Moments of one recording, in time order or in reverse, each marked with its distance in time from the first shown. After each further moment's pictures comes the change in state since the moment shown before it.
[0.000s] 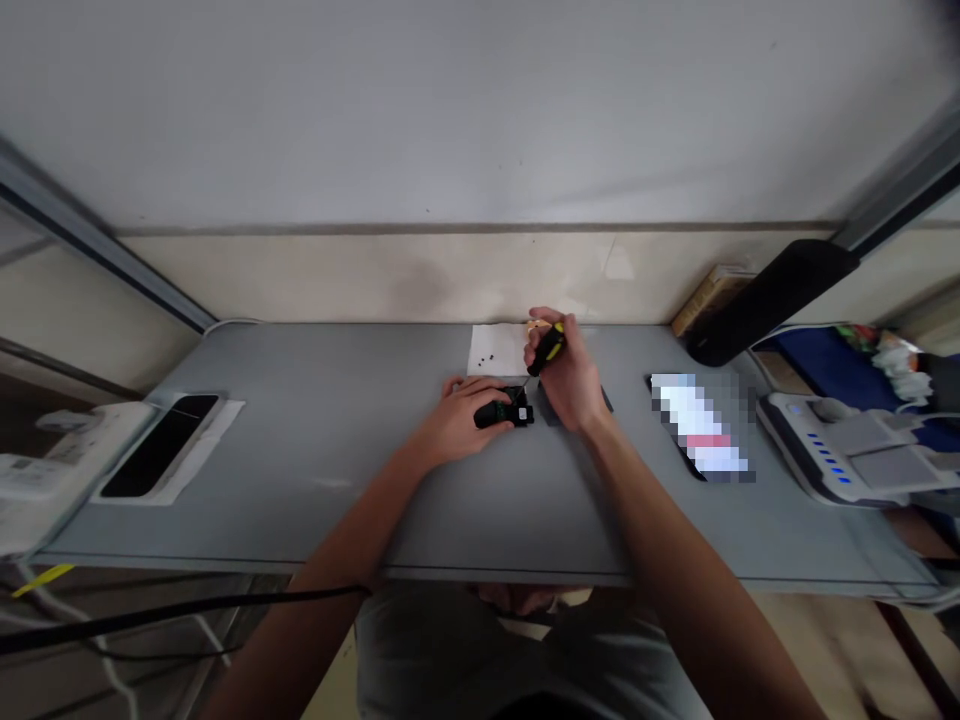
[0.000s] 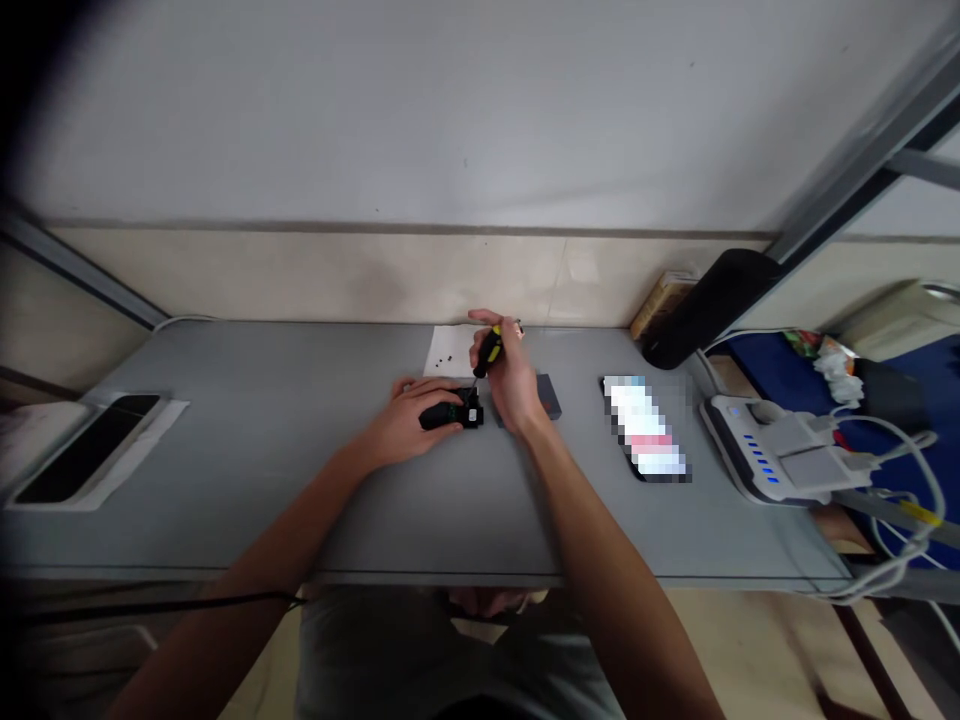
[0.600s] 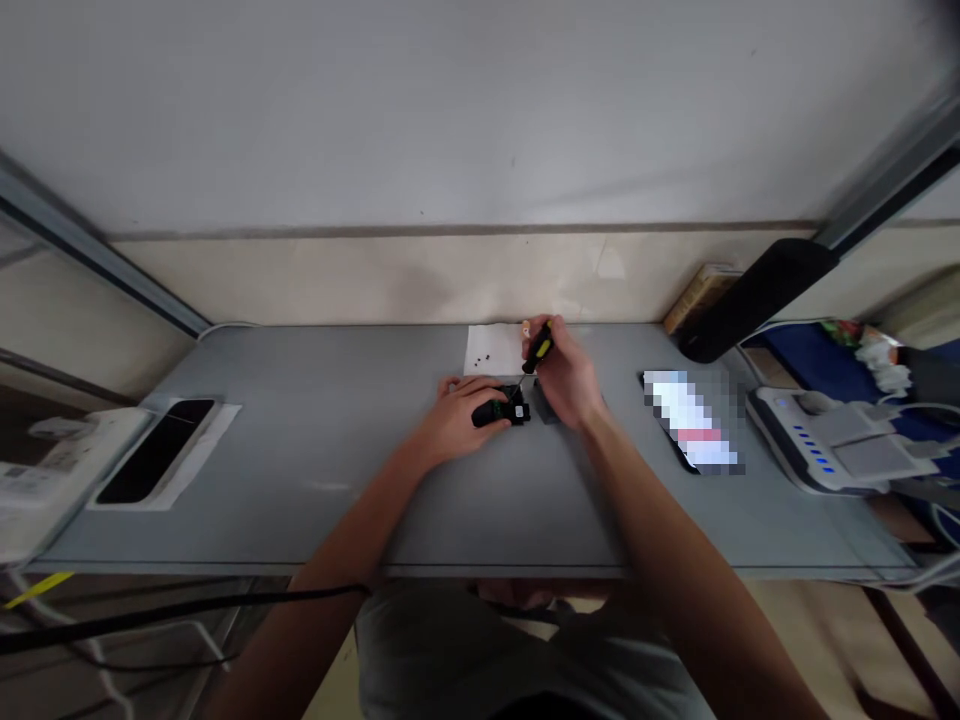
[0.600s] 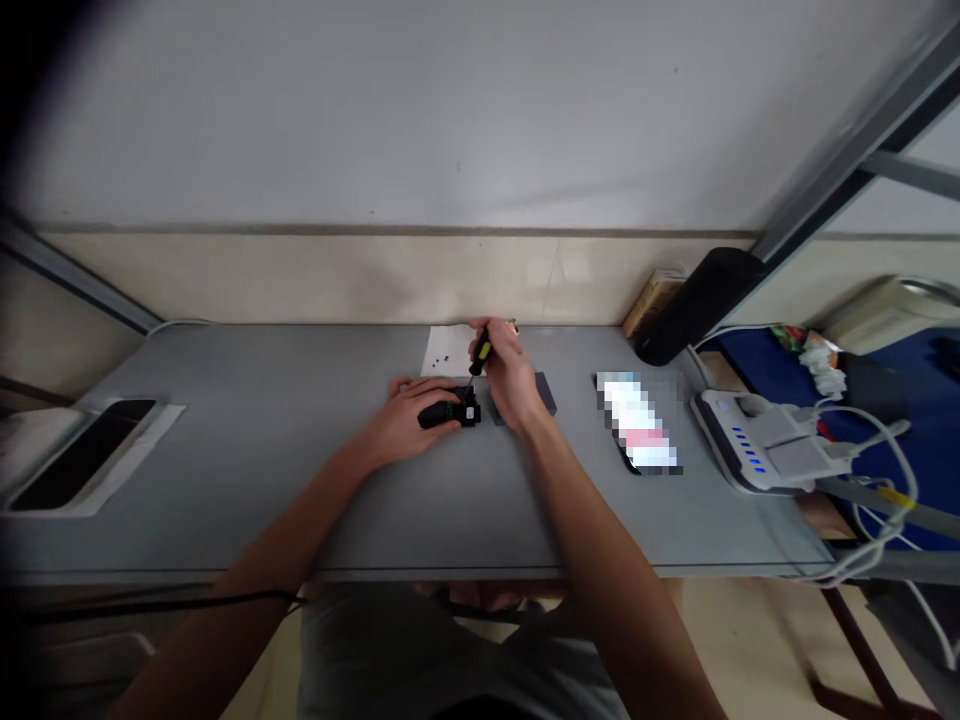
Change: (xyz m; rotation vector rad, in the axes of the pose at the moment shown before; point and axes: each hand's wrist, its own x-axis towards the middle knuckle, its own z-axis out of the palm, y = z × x) left_hand 0.000 0.004 -0.003 0.038 -0.015 0.002; right_hand 0.000 -0.001 -0.005 0.084 0.011 0.019
